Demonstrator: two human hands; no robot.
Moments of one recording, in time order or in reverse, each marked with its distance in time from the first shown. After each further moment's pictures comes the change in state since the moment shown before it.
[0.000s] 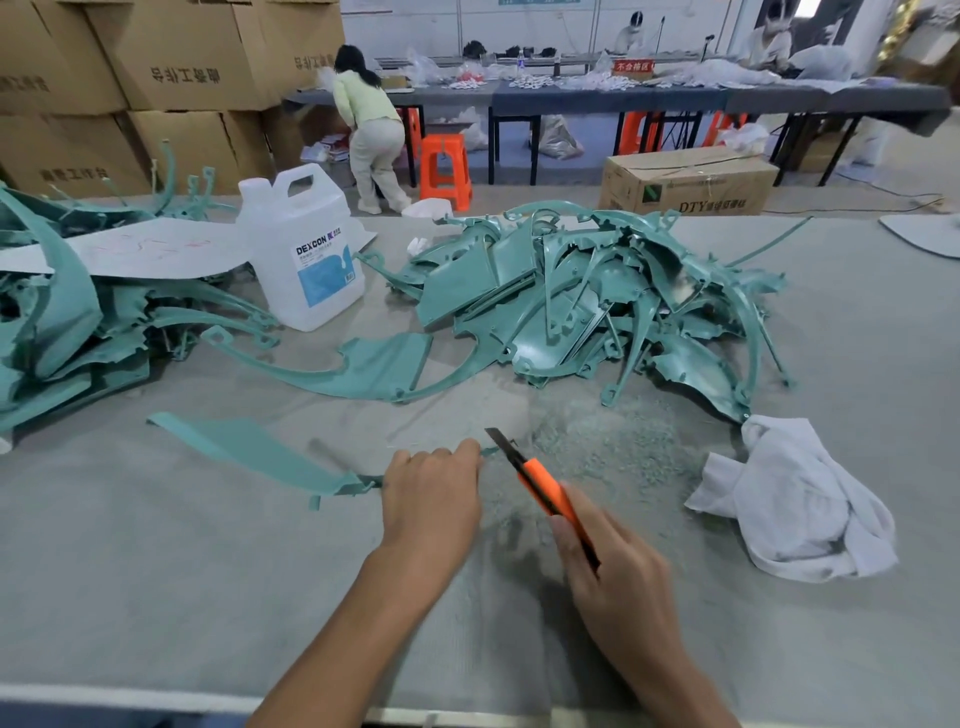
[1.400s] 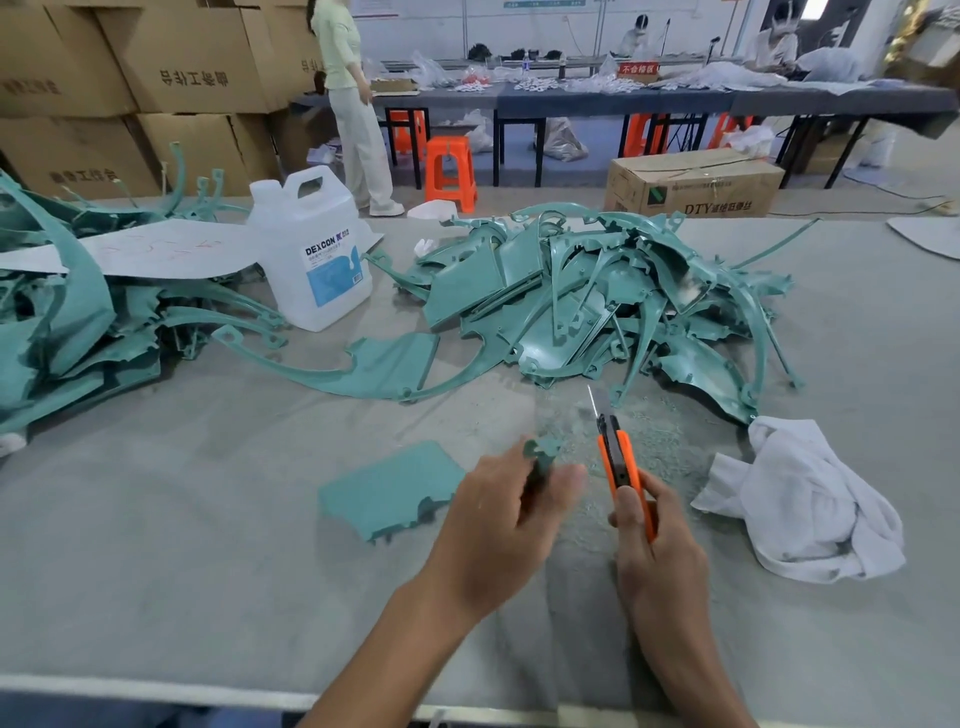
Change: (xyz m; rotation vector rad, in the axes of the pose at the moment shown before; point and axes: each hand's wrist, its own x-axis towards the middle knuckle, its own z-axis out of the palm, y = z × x) left_hand -0.033 0.033 -0.041 -1.008 0.138 0.318; right_hand 0.007 0.018 -0.002 0.297 0.077 0.414
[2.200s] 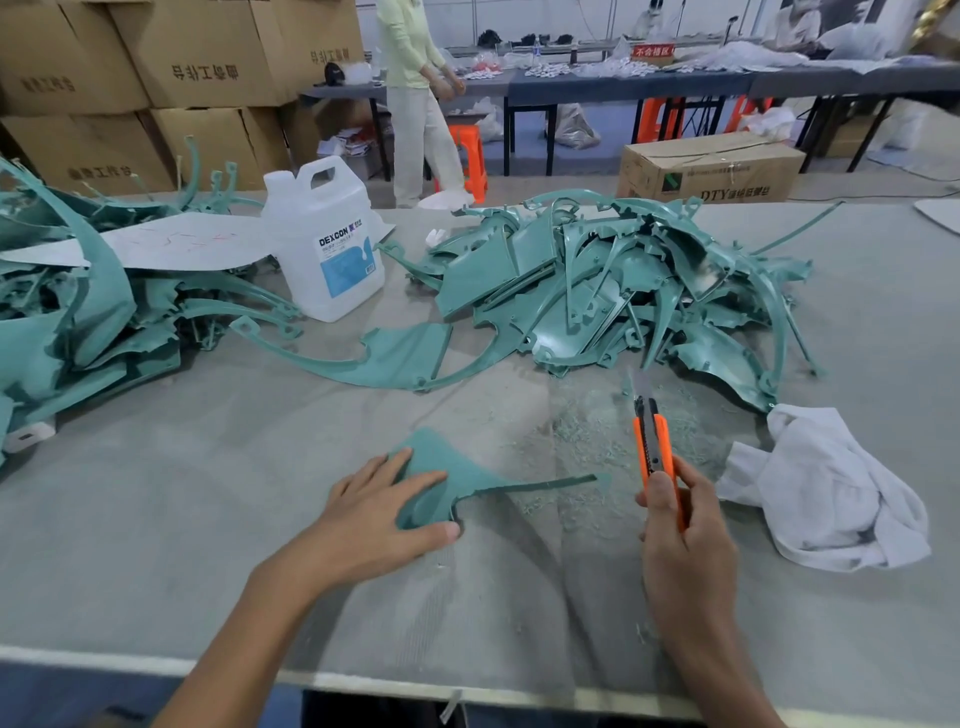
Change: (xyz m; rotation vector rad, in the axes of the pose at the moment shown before) left_hand -0.031 -0.097 -0.094 0.592 -0.655 -0.562; right_hand 0.001 0.009 0.000 0.098 0.088 0.043
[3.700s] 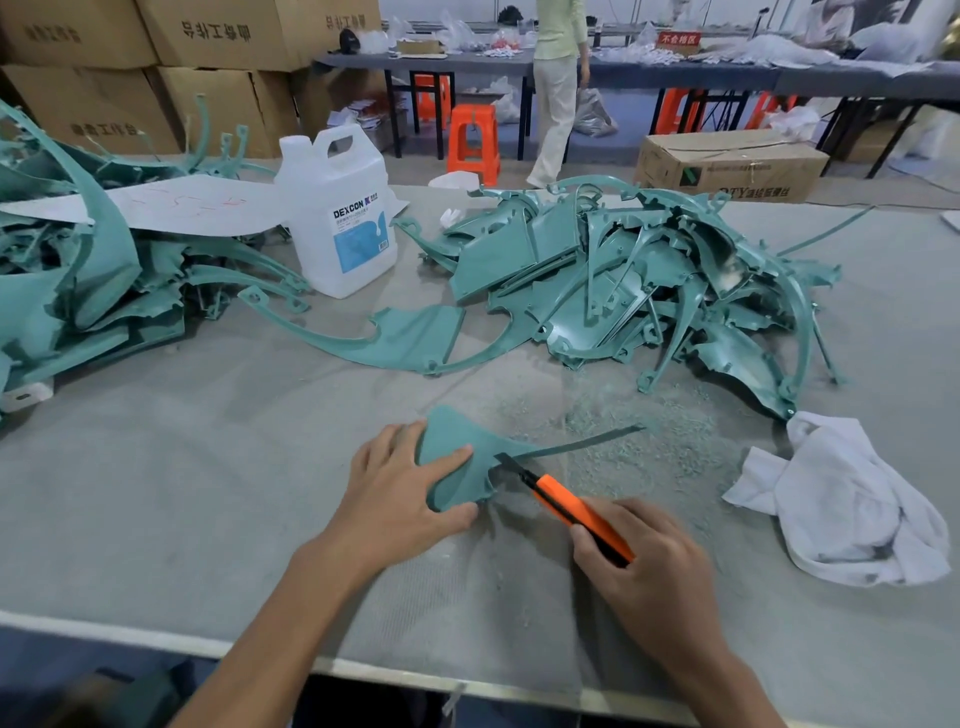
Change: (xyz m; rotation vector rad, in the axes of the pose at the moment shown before) left_hand 0.024 0.005 0.028 0.058 0.332 0.032; right_hand -0.017 -0.016 0.003 -0.449 -0.224 -0.508
